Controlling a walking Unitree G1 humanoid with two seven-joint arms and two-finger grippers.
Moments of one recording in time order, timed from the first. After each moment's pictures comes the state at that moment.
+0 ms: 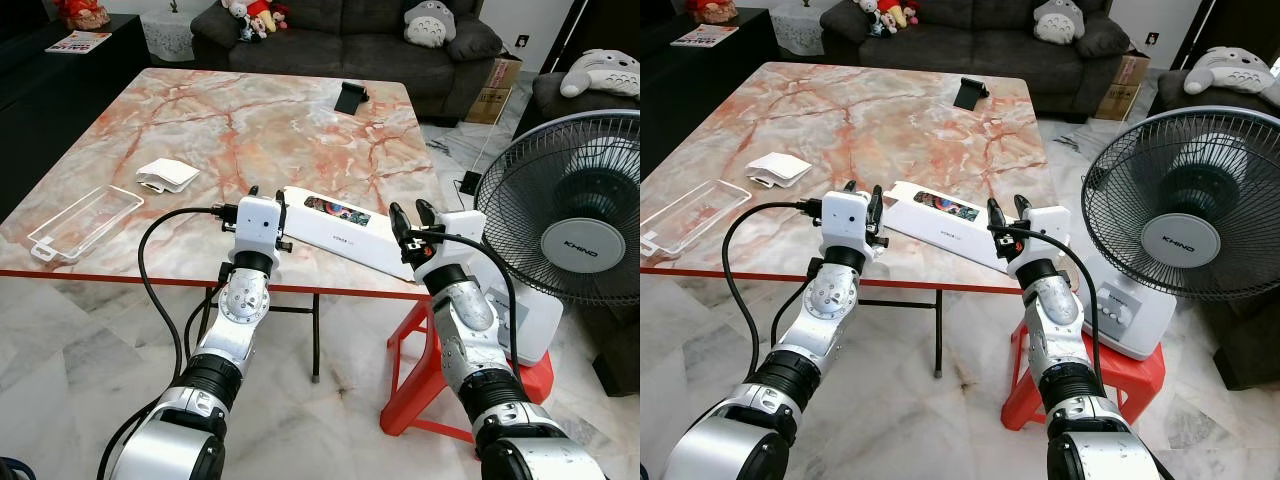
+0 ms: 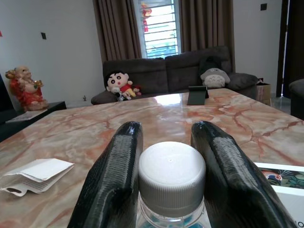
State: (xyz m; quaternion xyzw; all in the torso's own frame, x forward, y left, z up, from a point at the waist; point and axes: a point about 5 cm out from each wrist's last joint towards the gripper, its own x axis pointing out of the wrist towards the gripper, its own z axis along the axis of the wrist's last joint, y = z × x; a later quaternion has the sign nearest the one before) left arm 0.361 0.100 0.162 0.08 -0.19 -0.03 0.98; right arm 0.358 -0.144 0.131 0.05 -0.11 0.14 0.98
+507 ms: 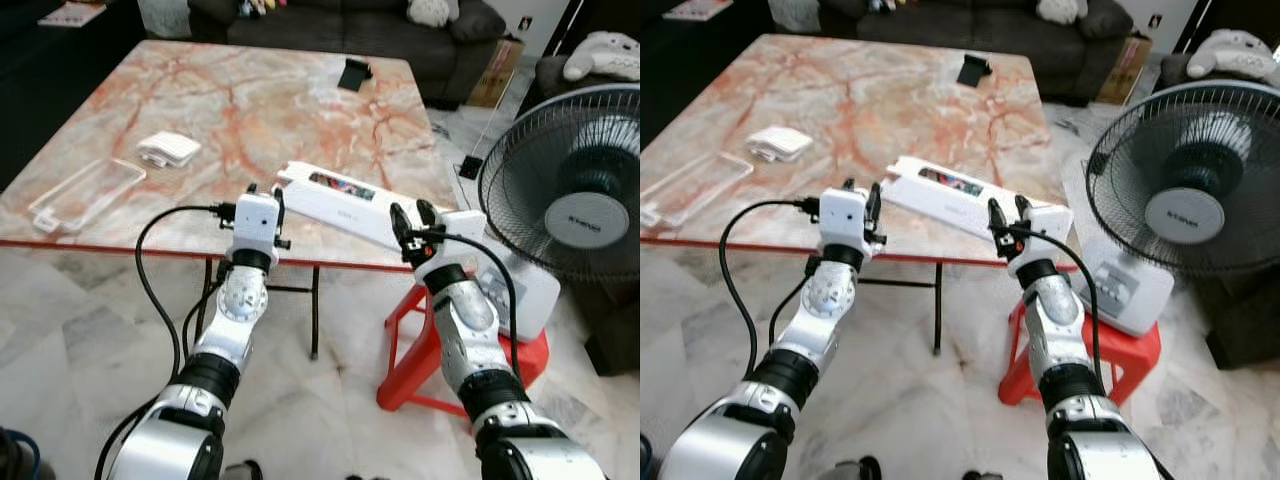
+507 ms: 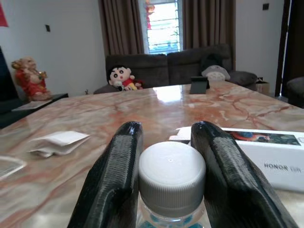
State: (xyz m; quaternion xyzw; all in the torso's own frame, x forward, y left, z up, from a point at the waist) left arm 0.361 0.102 0.164 0.08 -0.19 -0.02 0.98; right arm 0.358 -0.144 0.130 0.05 -0.11 0.13 0.98
